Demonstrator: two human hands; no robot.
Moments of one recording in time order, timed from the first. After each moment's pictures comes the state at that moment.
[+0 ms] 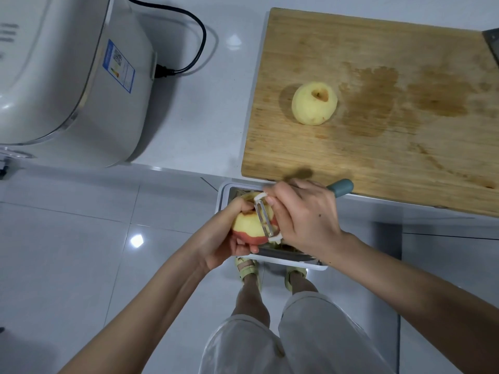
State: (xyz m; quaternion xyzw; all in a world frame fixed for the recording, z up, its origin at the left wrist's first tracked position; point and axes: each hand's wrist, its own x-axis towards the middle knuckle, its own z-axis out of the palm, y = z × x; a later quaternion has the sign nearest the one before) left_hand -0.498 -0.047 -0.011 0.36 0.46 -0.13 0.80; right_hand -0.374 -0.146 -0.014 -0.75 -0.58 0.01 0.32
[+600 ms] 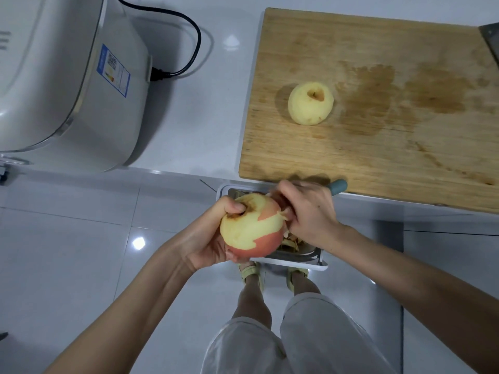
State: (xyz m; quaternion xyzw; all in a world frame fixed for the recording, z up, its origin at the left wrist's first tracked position) left_hand -0.503 -0.030 -0.001 0.28 0.36 -0.18 0.87; right_hand -0.356 -0.152 -0.045 -0.75 -0.58 0.10 0.30
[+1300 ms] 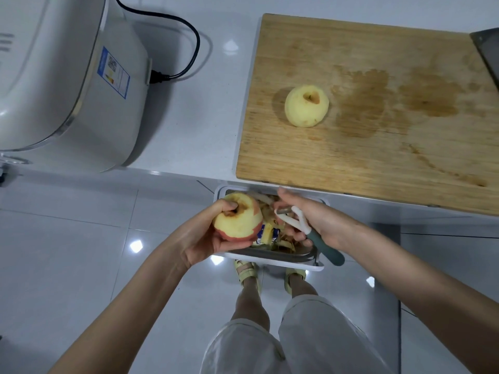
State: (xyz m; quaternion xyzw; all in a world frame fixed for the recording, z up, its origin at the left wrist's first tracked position) left_hand -0.510 -0.025 -0.021 0.25 0.50 -0.11 0.82; right_hand -0.343 -0.159 -0.034 -0.67 -0.02 0.69 0.29
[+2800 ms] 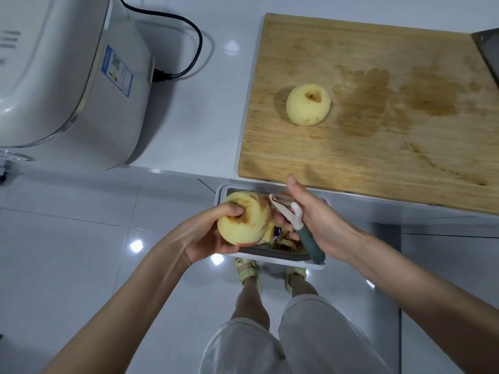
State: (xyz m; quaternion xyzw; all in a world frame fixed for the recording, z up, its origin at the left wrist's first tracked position) left_hand -0.513 -0.023 -0.018 0.33 0.45 -0.16 0.81; right_hand -0.361 -0.162 -0.014 -0.61 -0.11 0.66 0.44
